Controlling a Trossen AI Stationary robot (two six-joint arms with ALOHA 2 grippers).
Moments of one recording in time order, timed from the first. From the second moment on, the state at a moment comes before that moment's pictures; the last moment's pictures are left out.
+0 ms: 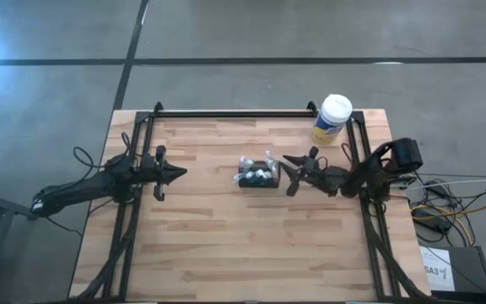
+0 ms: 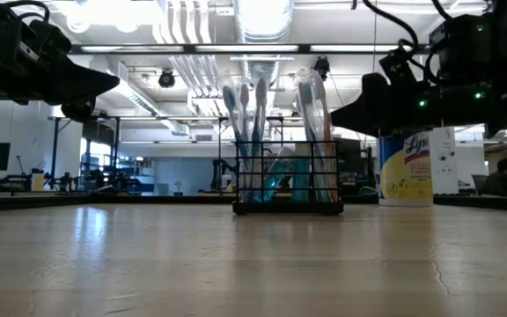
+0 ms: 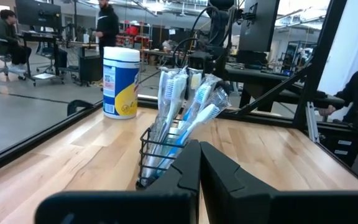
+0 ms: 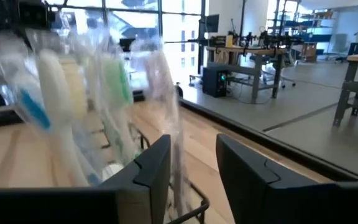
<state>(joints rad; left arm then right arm) 0.26 0.07 0.01 0.05 0.16 -0.13 0.02 1.70 0.20 1.54 0.57 0.02</state>
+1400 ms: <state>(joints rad) 0.26 0.43 0.71 -0.42 0.26 0.14 0.05 0.40 0.50 -0.08 0.03 0.10</state>
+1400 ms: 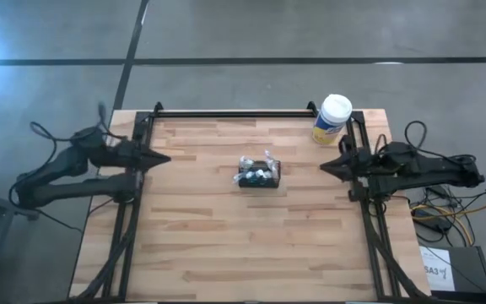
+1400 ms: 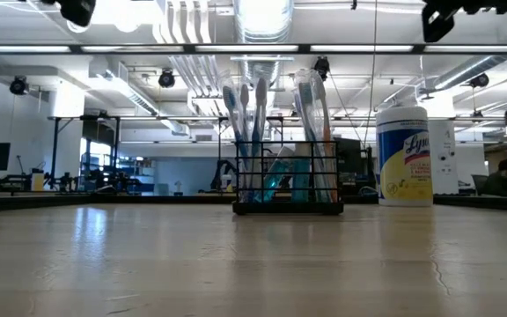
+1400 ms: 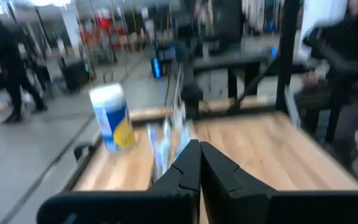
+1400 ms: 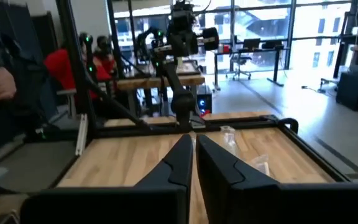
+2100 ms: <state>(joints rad) 0.26 0.06 0.59 -0.32 0.26 -0.09 0.05 0.04 0.48 -0.30 0.02 0.23</state>
